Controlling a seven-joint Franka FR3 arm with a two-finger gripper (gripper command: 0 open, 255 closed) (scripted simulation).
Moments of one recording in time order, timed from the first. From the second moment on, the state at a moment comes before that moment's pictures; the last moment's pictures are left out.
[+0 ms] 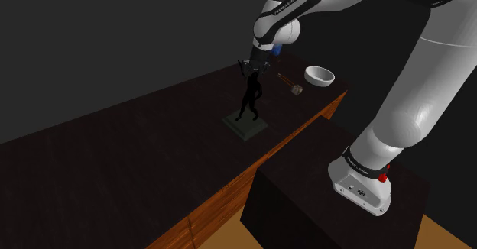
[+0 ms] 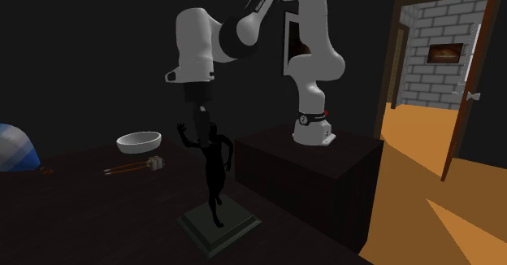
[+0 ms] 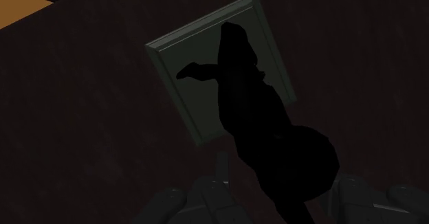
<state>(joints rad) -0.05 0.19 0.01 -2.21 0.21 2.44 0.20</state>
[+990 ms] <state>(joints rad) -0.05 0.14 0.00 -2.19 0.19 2.36 0.22</state>
